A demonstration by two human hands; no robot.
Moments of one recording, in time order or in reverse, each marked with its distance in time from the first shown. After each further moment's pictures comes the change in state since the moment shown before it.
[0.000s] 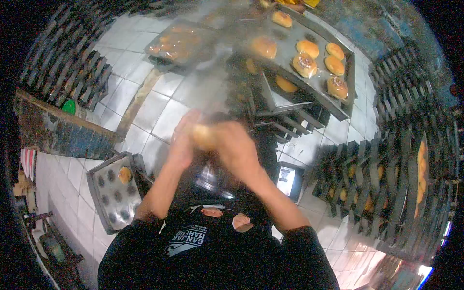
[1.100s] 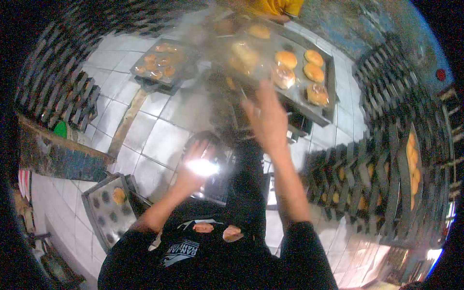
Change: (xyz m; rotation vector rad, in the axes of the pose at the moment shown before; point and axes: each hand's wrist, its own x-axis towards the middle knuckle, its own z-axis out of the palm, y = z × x) left_hand -0.014 -0.045 -0.002 1.376 -0.469 0.687; right_hand 0.062 0.065 -0.090 -0.449 0.162 0.321
